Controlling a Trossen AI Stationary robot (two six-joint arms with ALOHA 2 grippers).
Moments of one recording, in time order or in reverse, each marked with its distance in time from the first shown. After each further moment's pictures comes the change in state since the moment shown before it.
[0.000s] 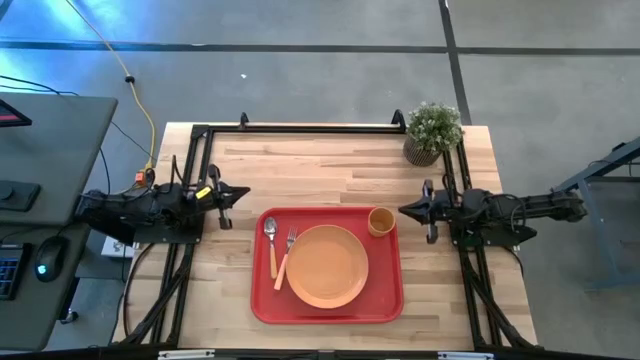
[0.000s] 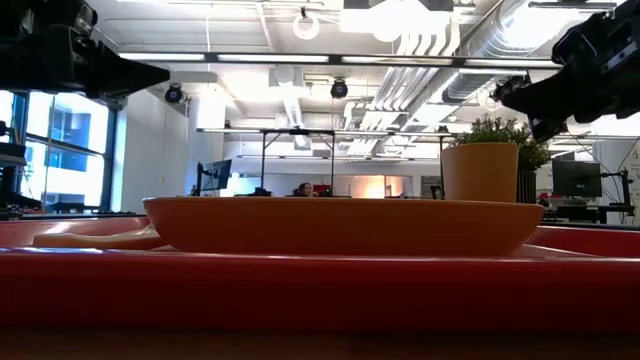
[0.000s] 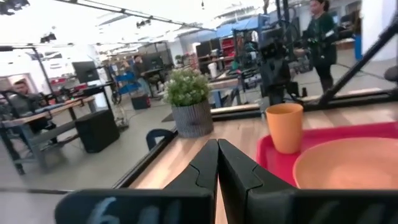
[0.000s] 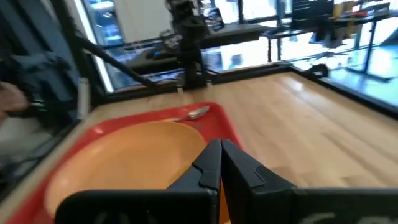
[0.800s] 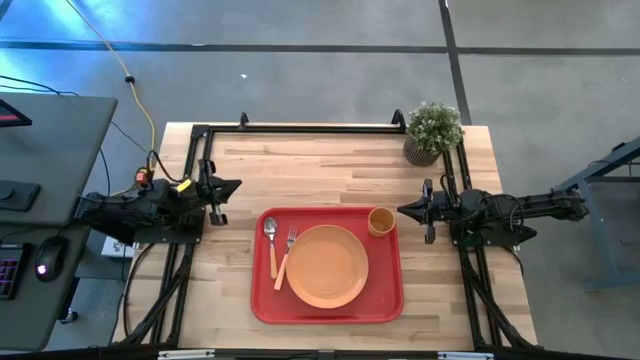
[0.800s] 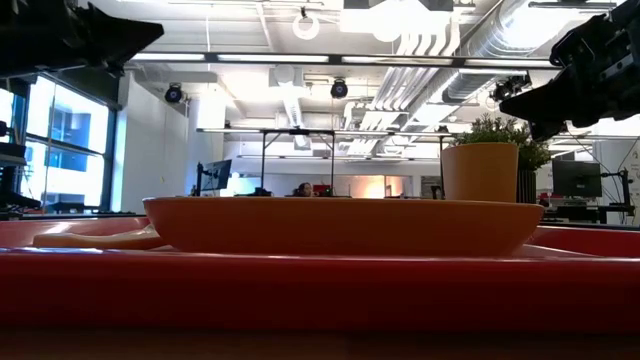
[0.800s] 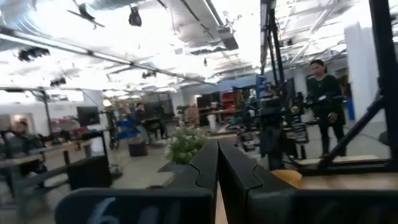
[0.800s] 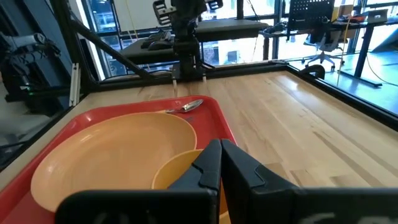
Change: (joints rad) left arm 0.036 0.002 0.000 0.245 0.084 0.007; right arm 0.000 0.031 -0.001 0.002 0.015 -0.065
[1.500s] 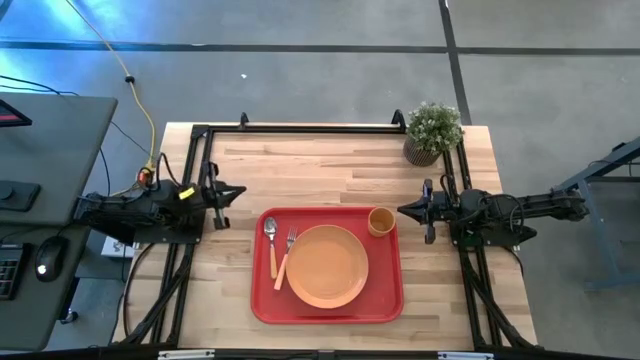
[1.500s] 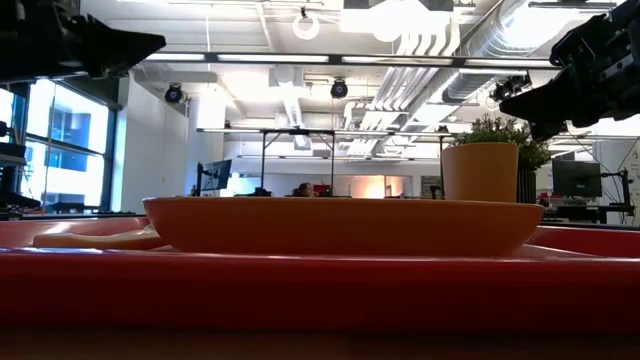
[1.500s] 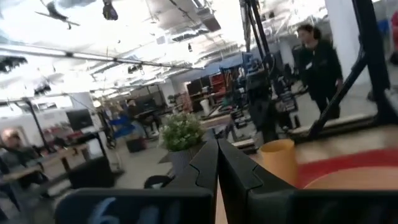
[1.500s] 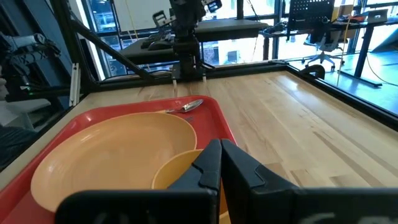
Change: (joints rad) left arm 0.008 0.006 0.000 -0.083 0.066 0.102; right arm 0.000 0.000 0.000 0.000 0.000 0.000
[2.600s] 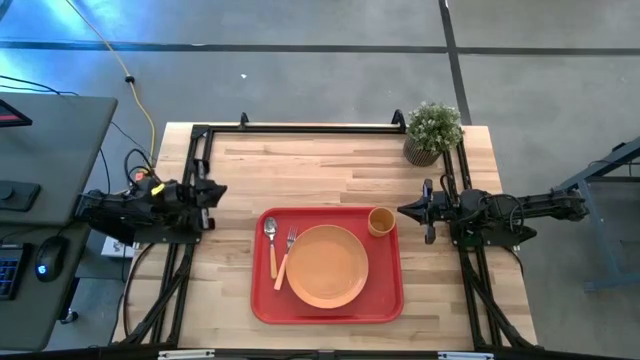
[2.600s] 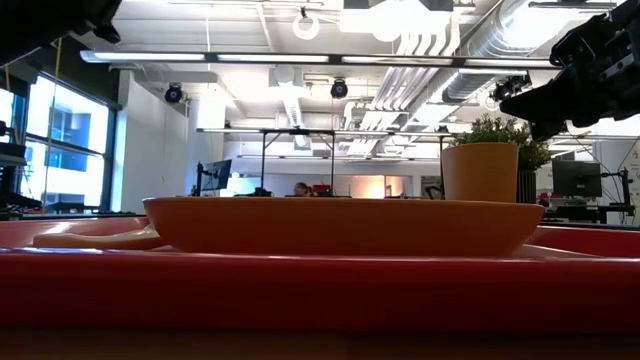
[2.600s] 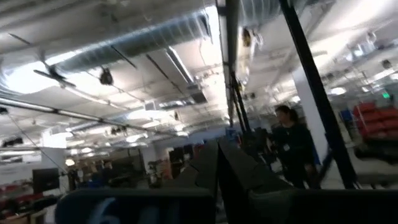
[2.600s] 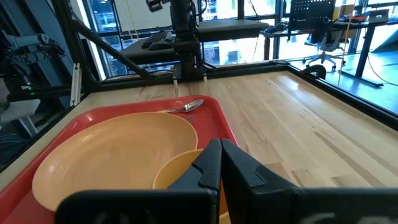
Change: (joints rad) left arm -0.053 -0.008 0.012 0.280 0.108 -0.053; right arm 0.000 0.000 0.000 0.000 -0.003 0.000
